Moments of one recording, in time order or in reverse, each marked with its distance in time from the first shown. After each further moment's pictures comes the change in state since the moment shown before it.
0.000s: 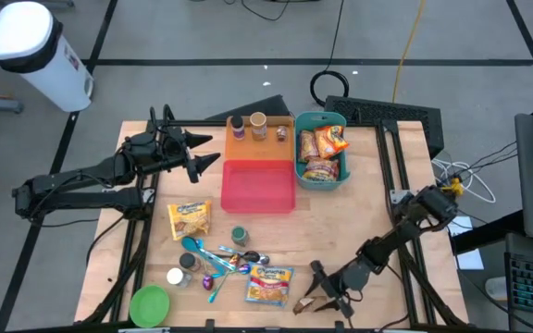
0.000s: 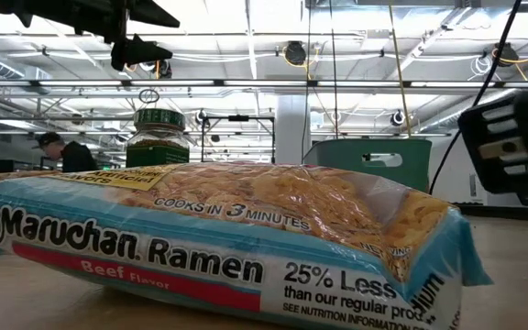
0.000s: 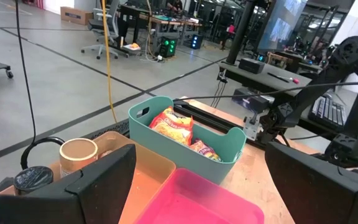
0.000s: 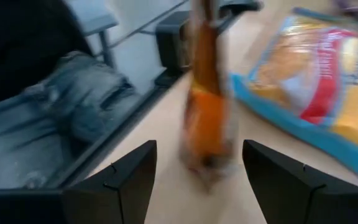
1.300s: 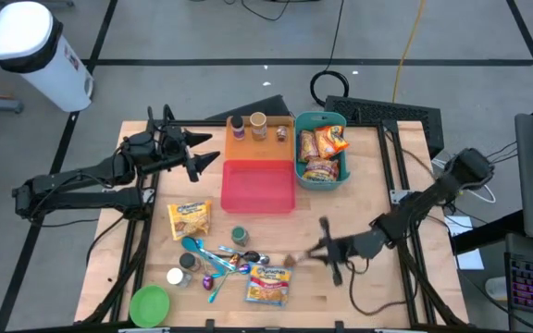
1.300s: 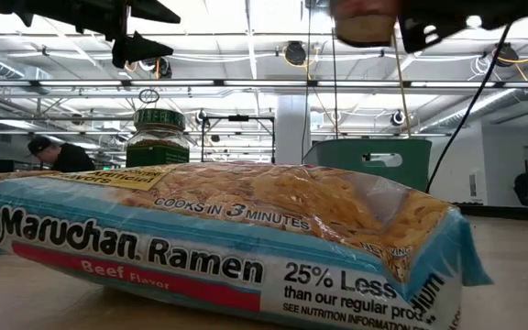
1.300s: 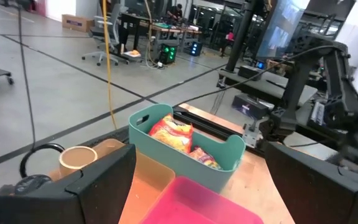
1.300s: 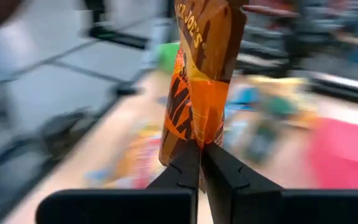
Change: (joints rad) left arm 0.000 0.000 0.000 0.030 -0.006 0.001; right arm -0.151 -0.529 0.003 -0.398 0.310 -0.206
